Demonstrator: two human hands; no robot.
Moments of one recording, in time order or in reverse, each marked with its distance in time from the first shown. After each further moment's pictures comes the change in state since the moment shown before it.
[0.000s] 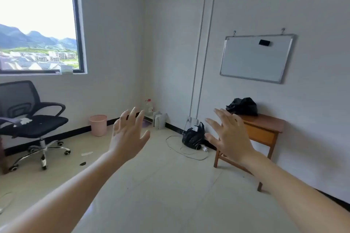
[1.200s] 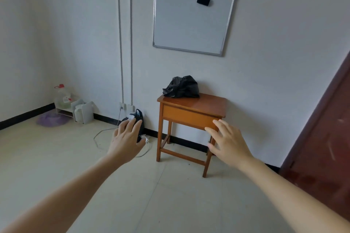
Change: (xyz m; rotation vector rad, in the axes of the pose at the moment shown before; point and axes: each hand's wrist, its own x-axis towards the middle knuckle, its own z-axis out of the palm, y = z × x) left_hand 0.320 0.216 0.425 -0.163 -0.386 0.218; right_hand -0.007 0.391 0.277 -0.225 -0.409 0.311
